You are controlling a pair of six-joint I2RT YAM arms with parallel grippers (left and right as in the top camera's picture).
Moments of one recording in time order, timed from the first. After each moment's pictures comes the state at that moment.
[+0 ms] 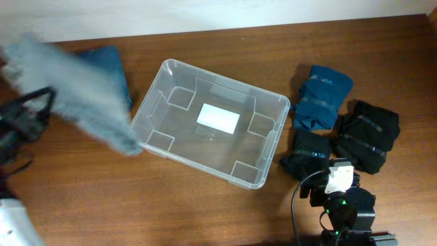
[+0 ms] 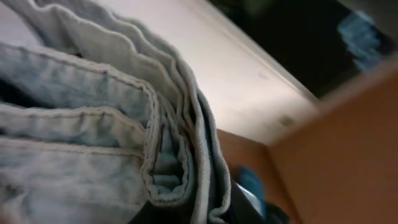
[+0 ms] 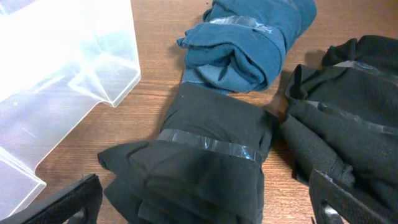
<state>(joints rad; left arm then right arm) 0.64 1.22 1.40 -0.64 1.17 -0.27 -0.12 0.01 0.16 -0.65 -0.09 -0.06</state>
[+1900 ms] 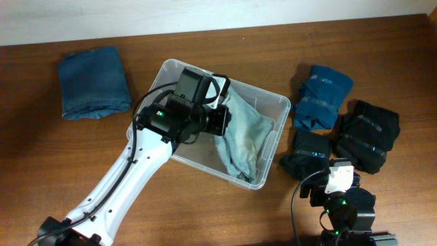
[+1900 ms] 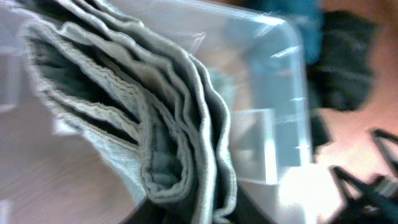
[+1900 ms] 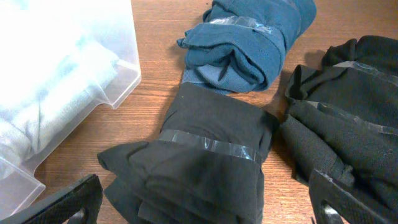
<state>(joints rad) -0.56 1.60 1.41 -0.74 0.23 -0.25 -0.12 0.01 0.16 -0.65 -0.09 -0.06</state>
